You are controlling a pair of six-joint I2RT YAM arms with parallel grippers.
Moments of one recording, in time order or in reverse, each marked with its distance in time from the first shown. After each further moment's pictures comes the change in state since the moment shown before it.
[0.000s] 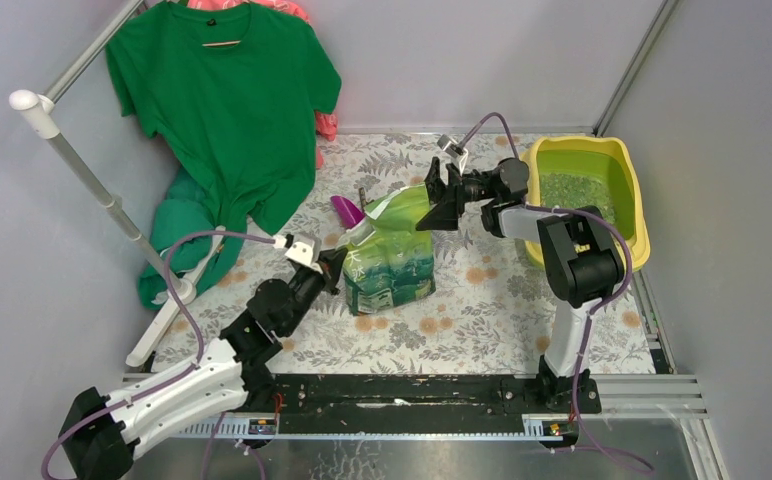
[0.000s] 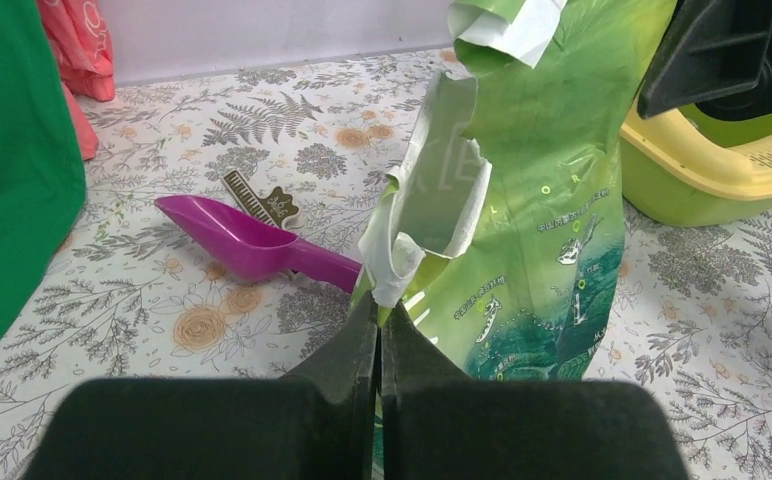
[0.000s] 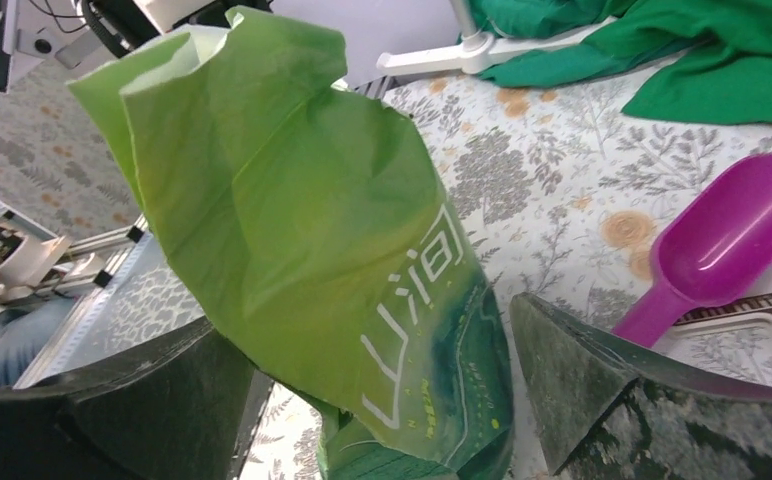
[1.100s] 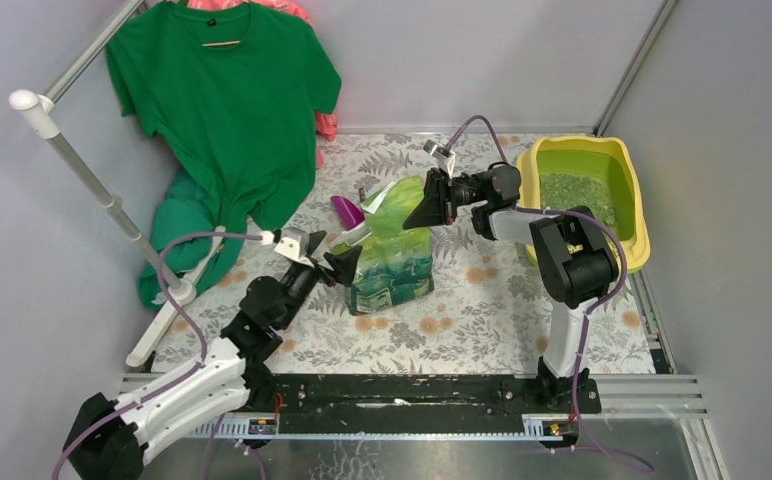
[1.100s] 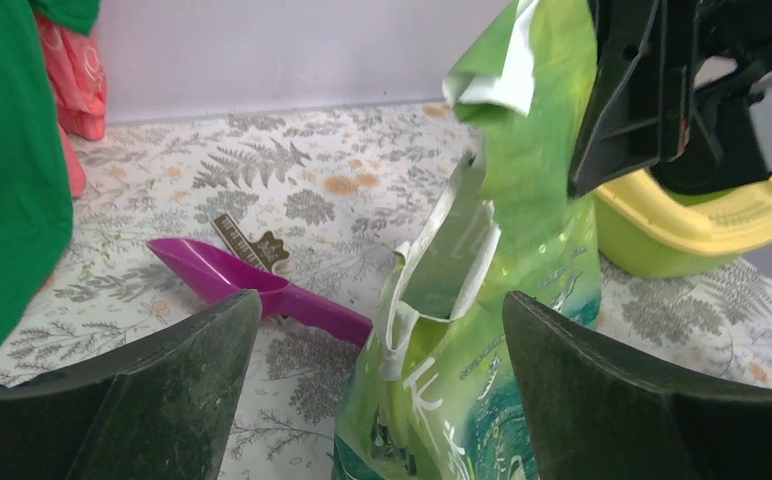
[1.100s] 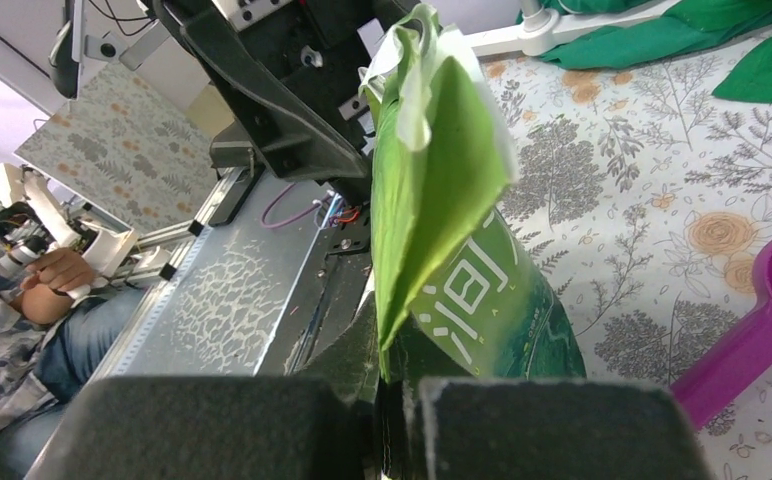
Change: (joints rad) left arm 0.125 0.007 -0.024 0.137 0.119 -0.042; right arm 0.063 0.021 0.010 0.138 -0.028 0.230
